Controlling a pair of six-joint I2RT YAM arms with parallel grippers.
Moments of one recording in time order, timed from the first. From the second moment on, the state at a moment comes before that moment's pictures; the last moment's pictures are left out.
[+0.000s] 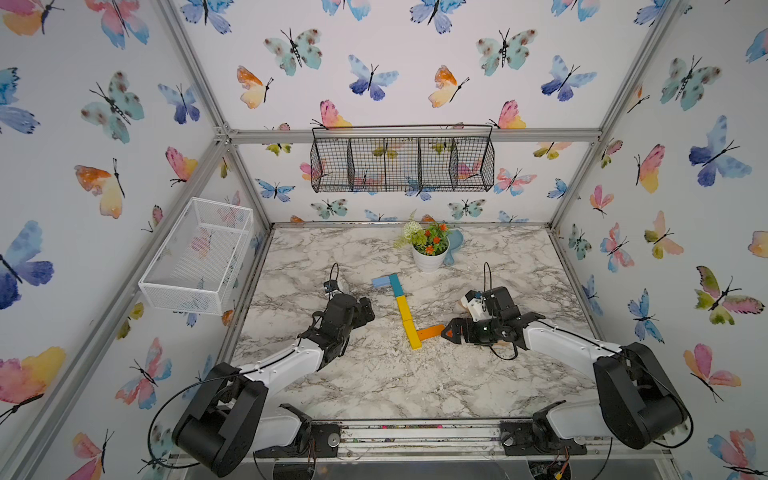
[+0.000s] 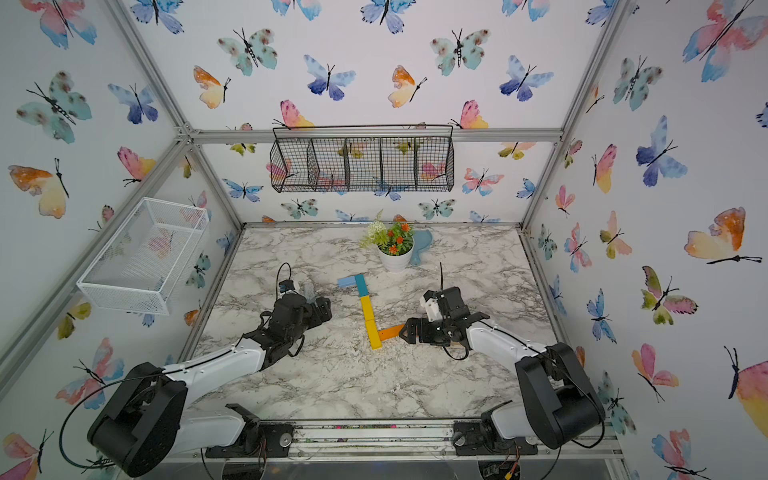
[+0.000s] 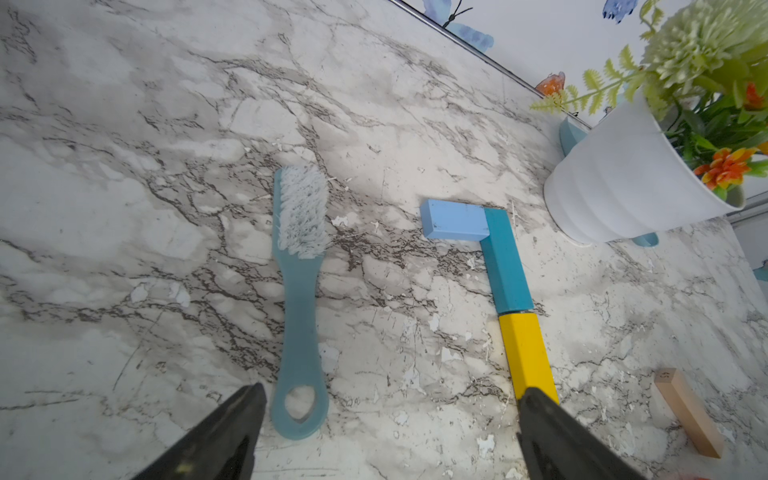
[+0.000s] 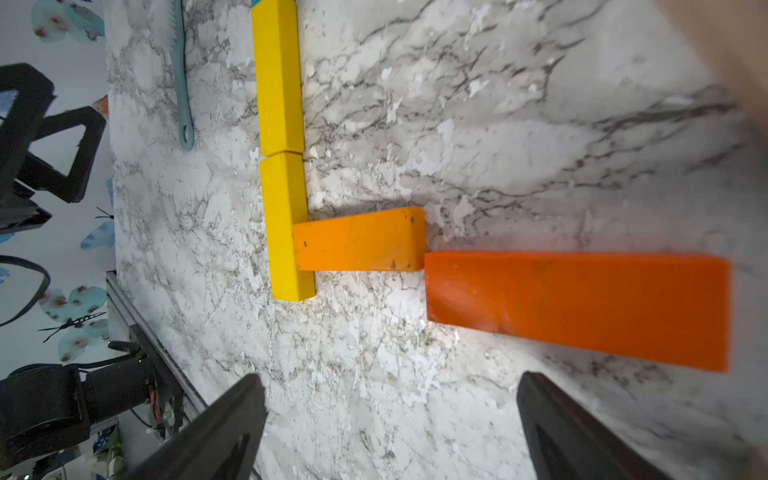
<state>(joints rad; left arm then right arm) -0.51 1.28 0.51 0.15 -0.26 -0.69 0.45 1.41 0.64 -0.27 -0.48 0.42</state>
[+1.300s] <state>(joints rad) -0.51 1.30 0.51 0.16 -0.24 -0.68 0.45 1.53 0.72 -0.27 -0.40 0.33</state>
